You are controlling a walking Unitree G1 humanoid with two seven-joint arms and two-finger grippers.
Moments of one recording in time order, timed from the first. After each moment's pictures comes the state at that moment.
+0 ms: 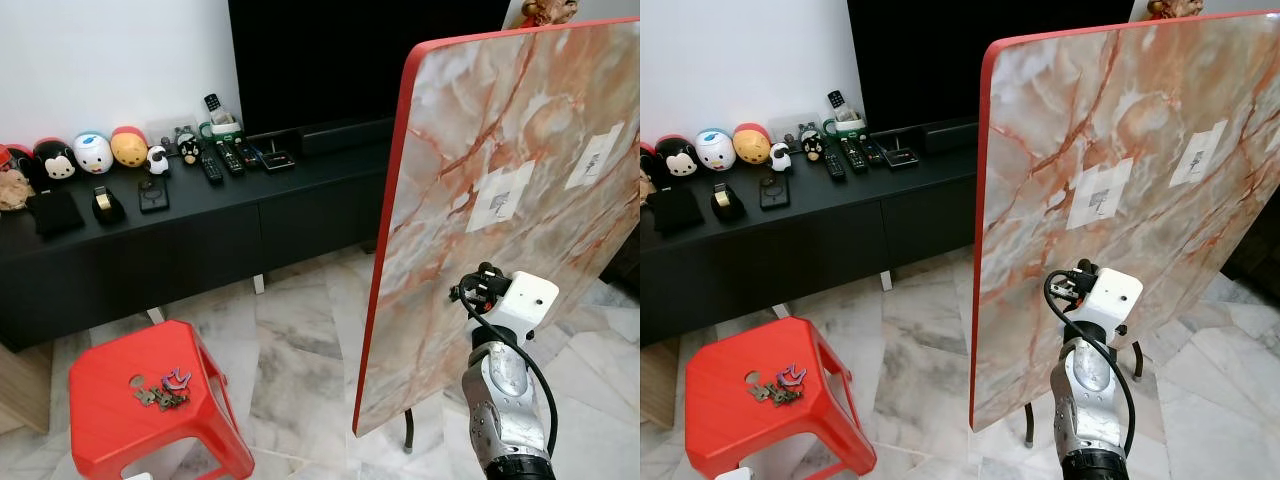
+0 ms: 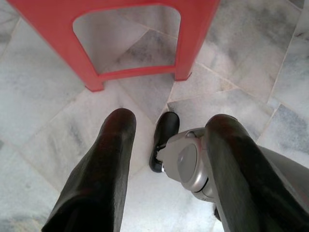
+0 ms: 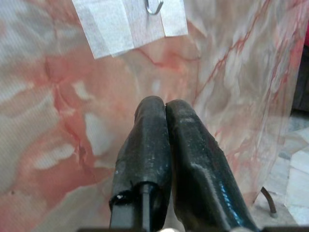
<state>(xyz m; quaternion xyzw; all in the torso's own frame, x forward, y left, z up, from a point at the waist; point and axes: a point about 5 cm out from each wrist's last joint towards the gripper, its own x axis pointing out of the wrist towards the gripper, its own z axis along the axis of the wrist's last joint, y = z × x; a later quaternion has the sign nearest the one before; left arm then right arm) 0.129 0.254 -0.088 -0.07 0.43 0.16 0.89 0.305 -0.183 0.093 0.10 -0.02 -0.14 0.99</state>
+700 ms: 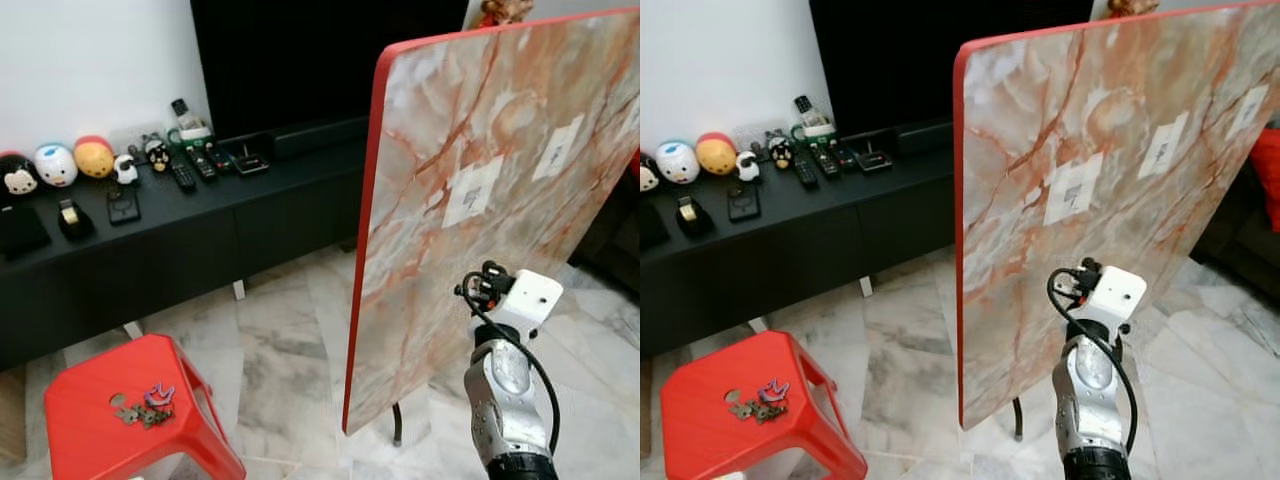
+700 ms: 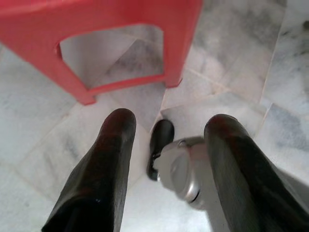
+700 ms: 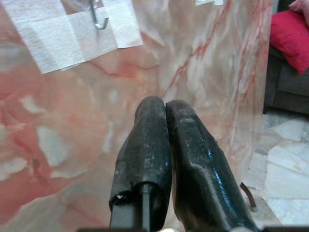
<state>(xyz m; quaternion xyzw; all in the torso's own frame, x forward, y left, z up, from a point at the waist) 0.133 0.253 -0.086 -0.07 0.42 0.16 0.89 0.306 -0.184 0.094 0.10 -0.02 -0.15 0.98</state>
